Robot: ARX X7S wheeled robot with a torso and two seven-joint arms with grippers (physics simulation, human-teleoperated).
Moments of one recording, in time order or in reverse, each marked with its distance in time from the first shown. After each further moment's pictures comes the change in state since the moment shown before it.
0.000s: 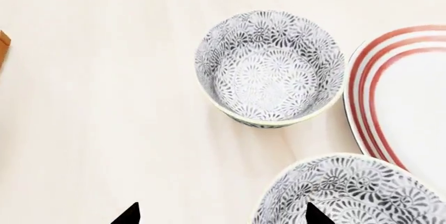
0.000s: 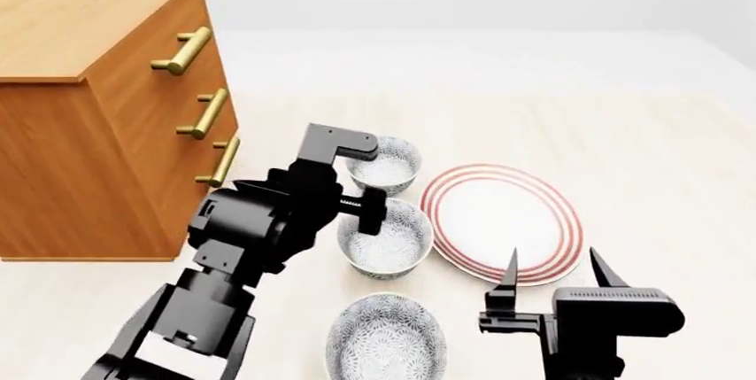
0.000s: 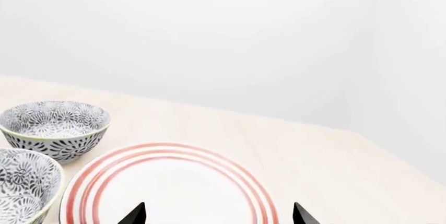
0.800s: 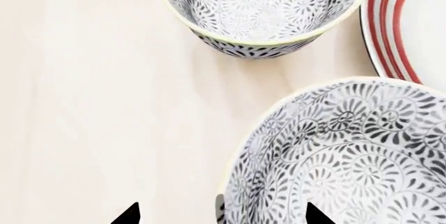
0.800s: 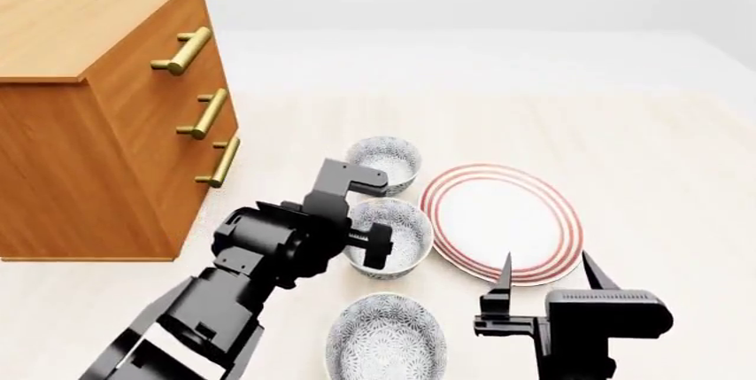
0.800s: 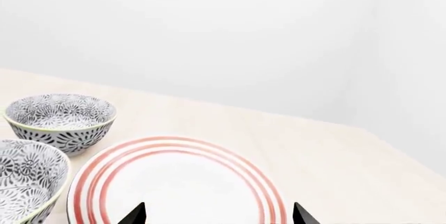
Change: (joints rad) left arm -0.043 0.006 0.290 -0.261 -0.275 0.142 -0.070; right arm 0.006 0.013 -0.029 0.040 0.018 -0.024 0.021
